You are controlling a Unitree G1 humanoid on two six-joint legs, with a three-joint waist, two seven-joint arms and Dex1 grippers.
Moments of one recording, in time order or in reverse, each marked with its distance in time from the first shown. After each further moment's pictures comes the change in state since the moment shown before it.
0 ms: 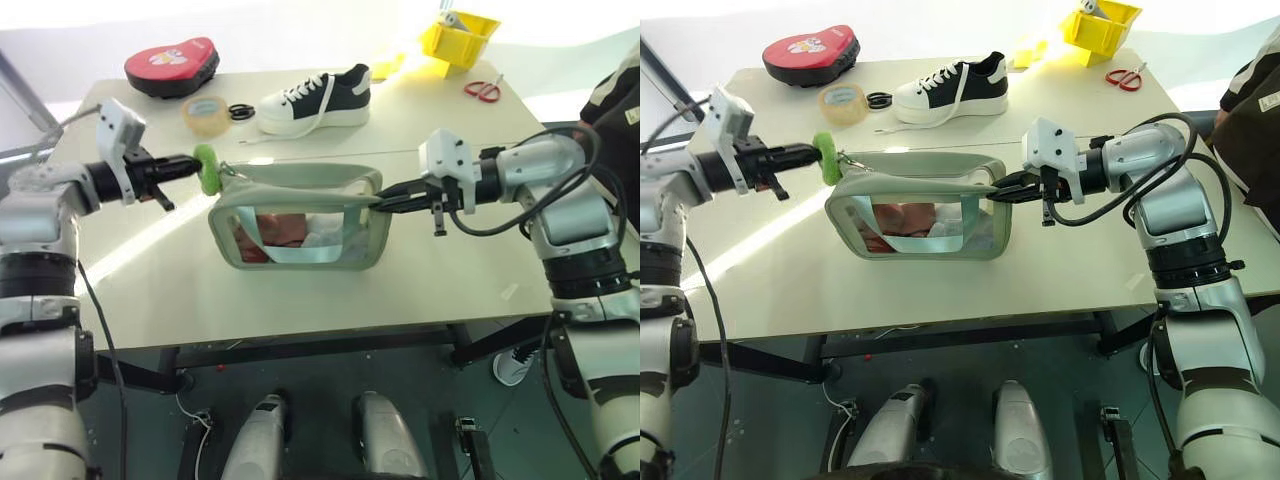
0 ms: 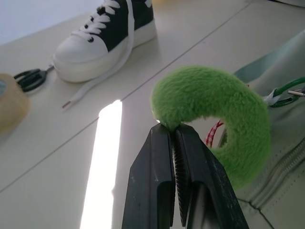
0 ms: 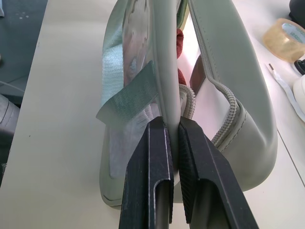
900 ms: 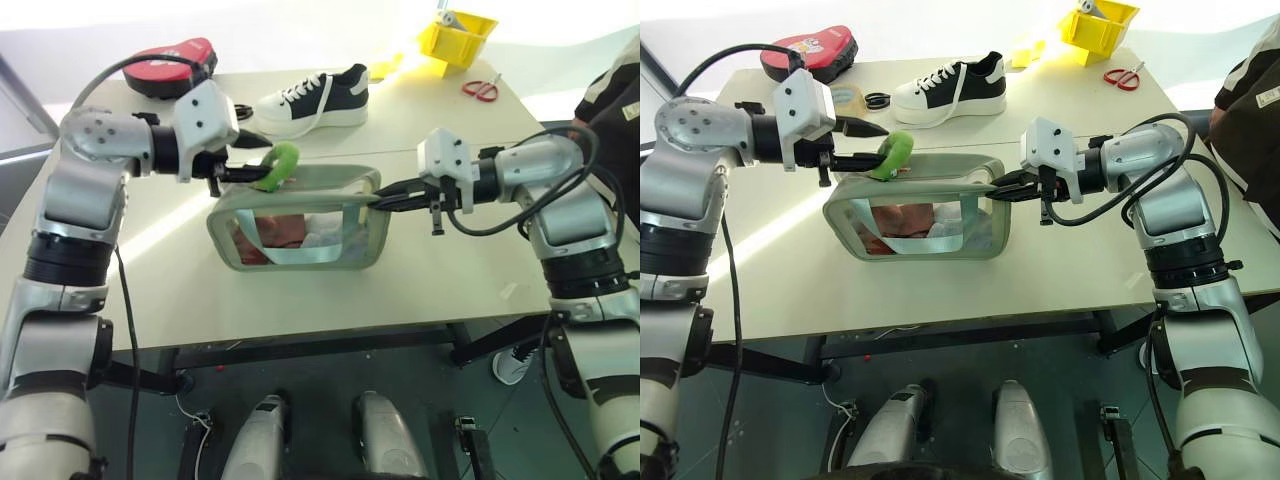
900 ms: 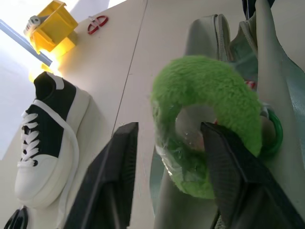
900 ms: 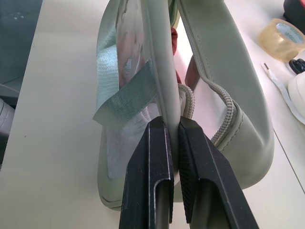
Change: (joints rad) left arm -0.089 -0.046 -0.239 -0.295 0.143 -0.199 -0.115; right arm 0.001 0.006 0.000 -0.001 -0.004 -0.002 -0.018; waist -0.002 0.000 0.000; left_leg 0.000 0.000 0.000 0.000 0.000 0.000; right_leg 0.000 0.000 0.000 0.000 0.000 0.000
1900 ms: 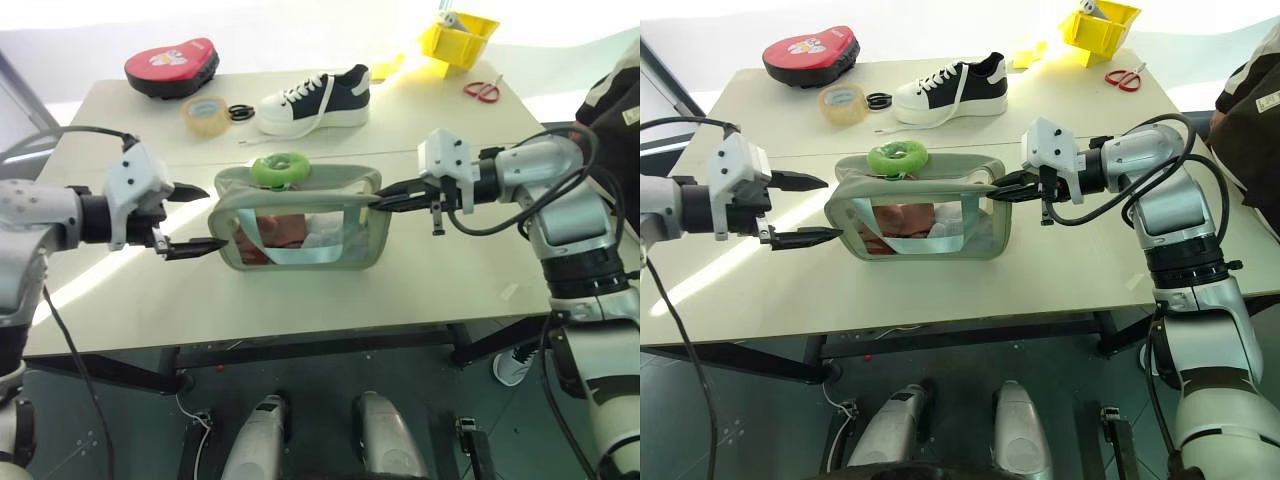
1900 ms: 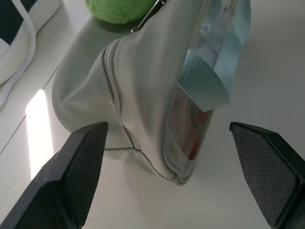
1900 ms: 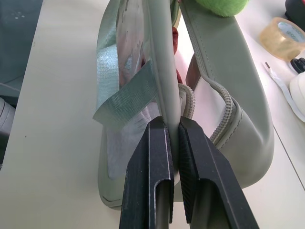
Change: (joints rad) left arm 0.473 0.230 0.218 -0.404 -0.202 0.367 0.049; right arm 0.000 0.002 -0.001 0.011 -0.003 -0.003 0.009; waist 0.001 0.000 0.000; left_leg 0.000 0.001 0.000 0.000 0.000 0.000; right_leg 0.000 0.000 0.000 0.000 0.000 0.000
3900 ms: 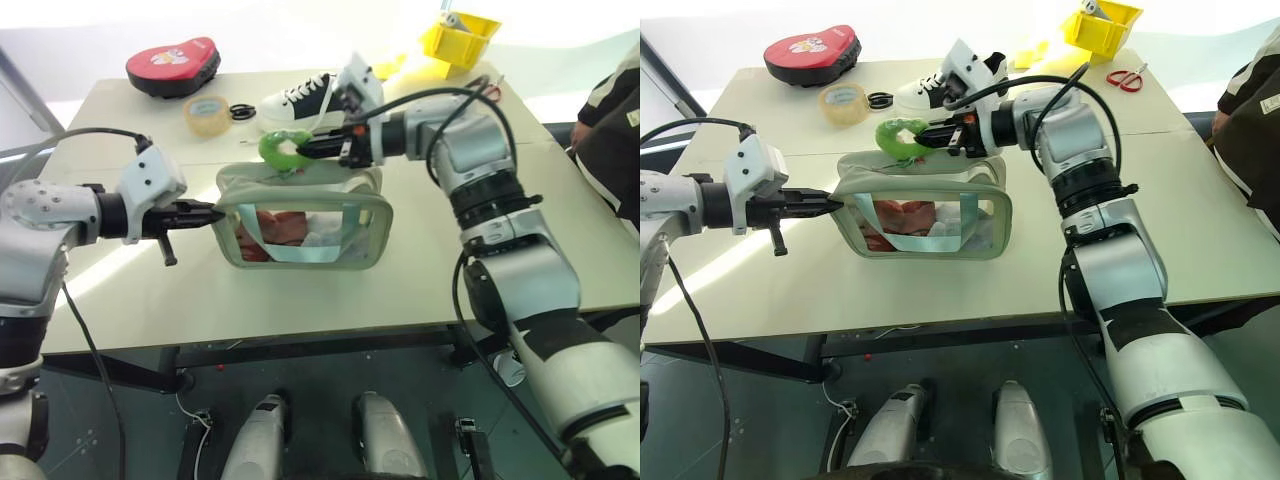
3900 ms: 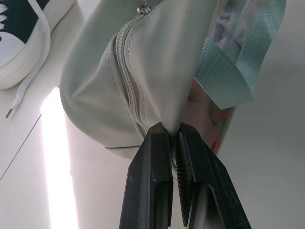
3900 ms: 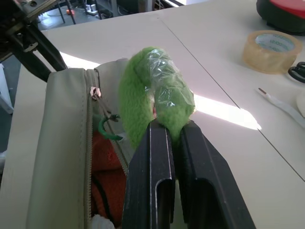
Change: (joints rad) left arm -0.037 -0.018 -0.049 0.065 0.060 -0.086 0.032; right arm -0.441 0.332 -0.008 0.527 -0.020 0.267 -0.167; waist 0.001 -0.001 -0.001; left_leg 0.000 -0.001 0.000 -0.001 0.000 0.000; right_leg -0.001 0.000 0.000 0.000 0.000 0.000
